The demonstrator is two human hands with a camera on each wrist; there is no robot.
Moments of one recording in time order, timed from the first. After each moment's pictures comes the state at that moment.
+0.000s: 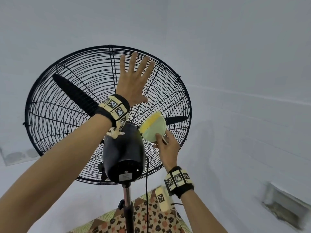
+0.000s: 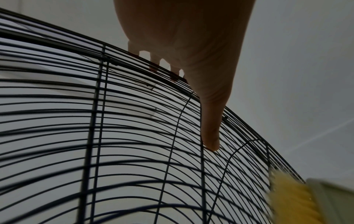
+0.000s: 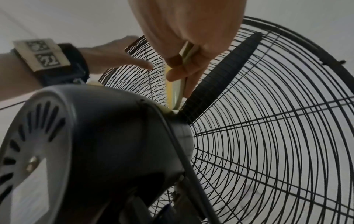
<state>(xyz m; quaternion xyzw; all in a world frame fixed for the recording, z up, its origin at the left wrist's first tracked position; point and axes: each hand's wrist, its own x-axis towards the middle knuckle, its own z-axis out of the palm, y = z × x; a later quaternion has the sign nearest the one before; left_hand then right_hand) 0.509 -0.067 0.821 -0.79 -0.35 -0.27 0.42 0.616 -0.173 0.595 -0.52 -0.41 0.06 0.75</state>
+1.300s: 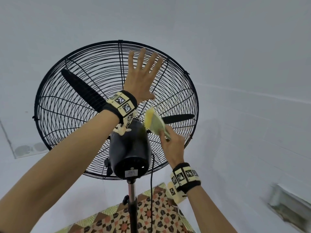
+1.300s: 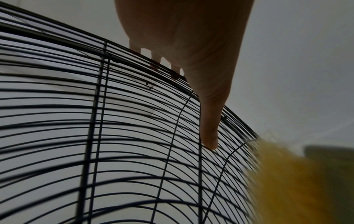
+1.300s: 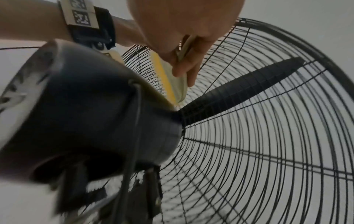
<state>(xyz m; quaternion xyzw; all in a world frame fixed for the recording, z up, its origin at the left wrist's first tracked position) 0.510 -0.066 0.820 -0.80 -0.34 -0.28 0.42 0.621 -0.176 0.601 -0.54 -0.54 -0.20 0.61</state>
